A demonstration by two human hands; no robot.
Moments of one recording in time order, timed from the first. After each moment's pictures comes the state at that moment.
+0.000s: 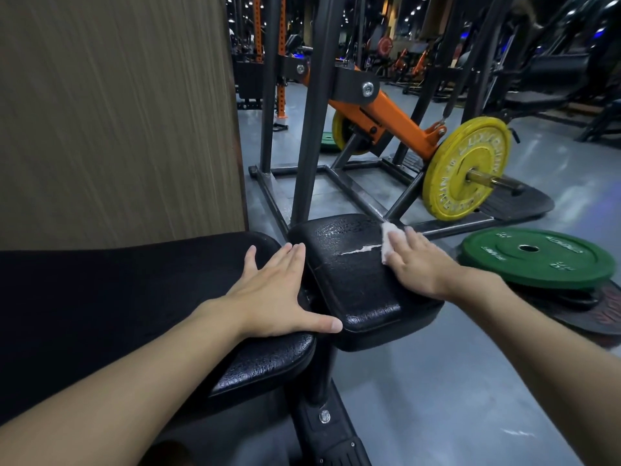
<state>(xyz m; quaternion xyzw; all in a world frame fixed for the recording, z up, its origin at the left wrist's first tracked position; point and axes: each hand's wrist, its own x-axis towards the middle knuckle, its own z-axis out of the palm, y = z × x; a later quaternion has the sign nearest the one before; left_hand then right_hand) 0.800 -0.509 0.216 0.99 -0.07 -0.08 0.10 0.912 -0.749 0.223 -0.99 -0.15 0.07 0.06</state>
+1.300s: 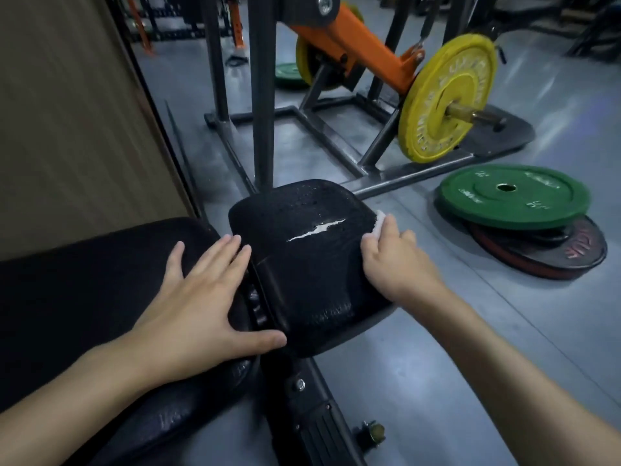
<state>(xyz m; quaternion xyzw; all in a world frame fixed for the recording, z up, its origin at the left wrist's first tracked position) 0.801 -0.509 0.214 1.00 -0.06 -0.06 0.05 0.895 -0.749 0.211 -0.97 0.04 0.06 0.25</state>
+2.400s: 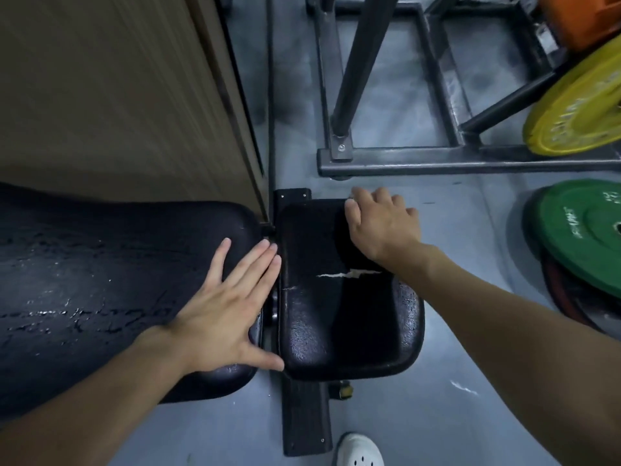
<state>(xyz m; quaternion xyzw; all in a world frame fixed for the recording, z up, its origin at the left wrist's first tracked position) 0.813 -0.515 0.237 0.98 -0.05 -0.19 0.00 1.029 -0.676 0.227 -0.95 -0.25 0.16 0.07</state>
